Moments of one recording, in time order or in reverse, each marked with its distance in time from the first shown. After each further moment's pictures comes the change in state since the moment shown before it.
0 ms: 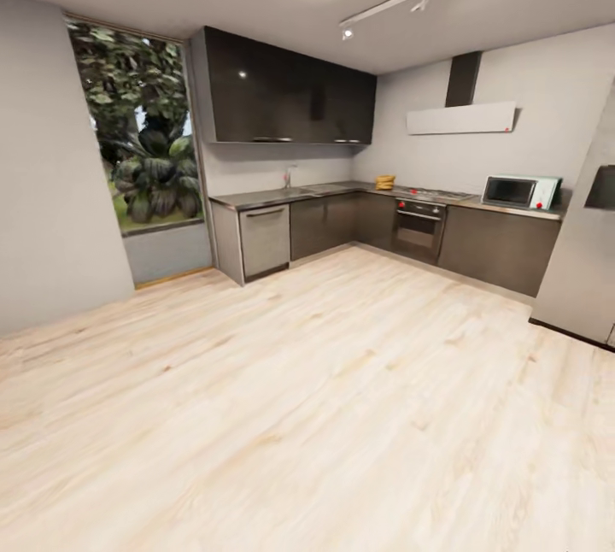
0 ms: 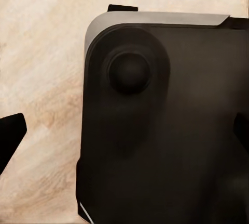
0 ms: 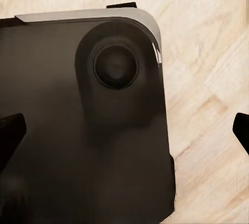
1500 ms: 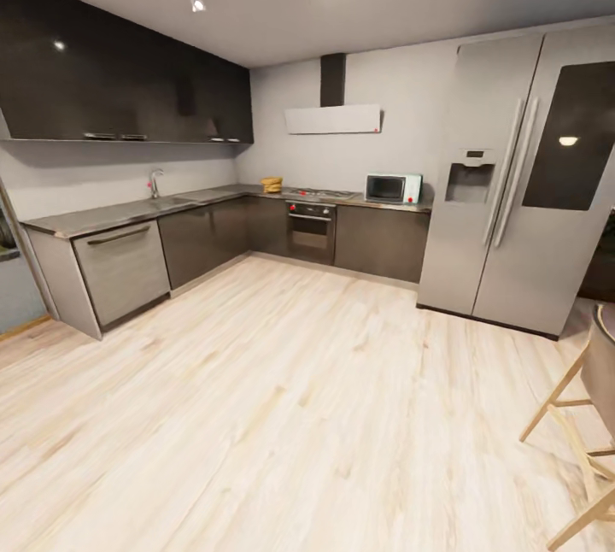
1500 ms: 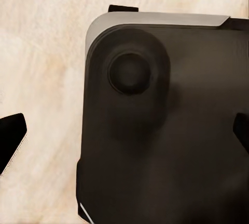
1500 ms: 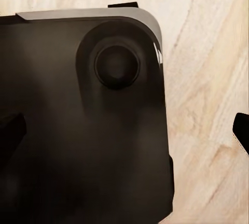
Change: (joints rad) left arm 0.000 0.001 0.000 0.000 0.003 -0.002 0.000; right arm 0.000 0.000 0.006 0.000 0.011 0.001 0.001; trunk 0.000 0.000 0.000
